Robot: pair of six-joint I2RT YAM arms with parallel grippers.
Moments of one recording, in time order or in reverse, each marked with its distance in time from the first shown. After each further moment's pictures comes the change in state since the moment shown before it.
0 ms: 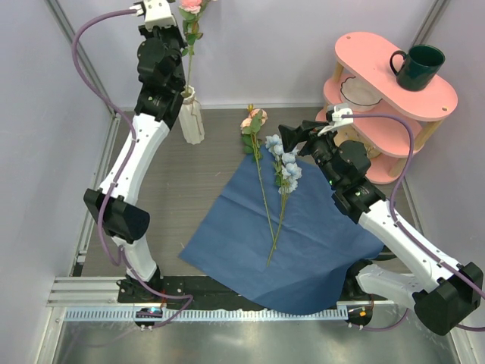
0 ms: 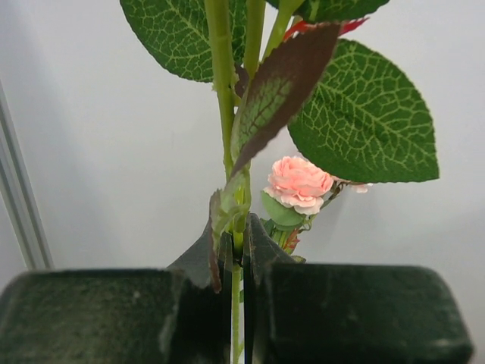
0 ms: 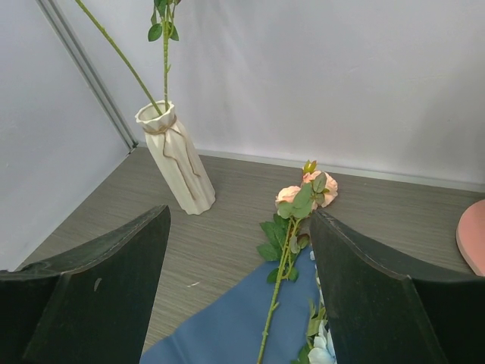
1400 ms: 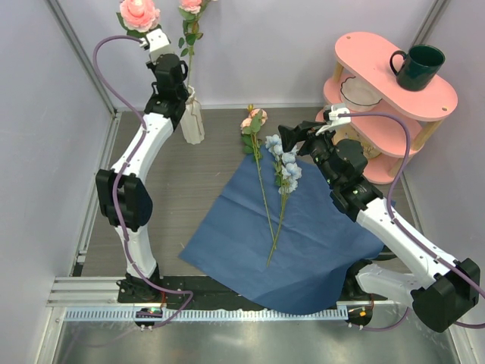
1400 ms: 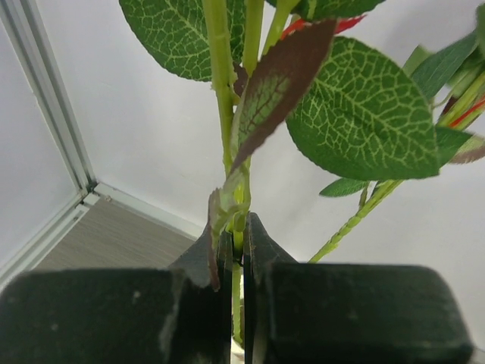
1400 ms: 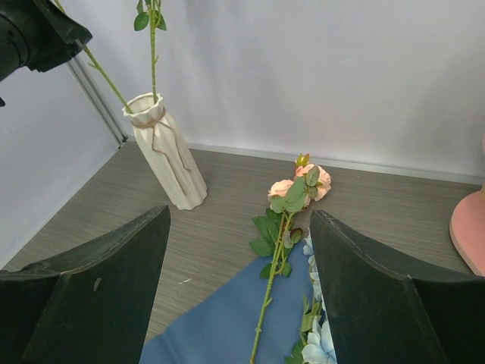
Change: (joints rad) left arm 0.108 0.129 -0.178 -0.143 -0.136 -0.304; right arm -0.006 0.024 -0.003 0.003 0.011 -0.006
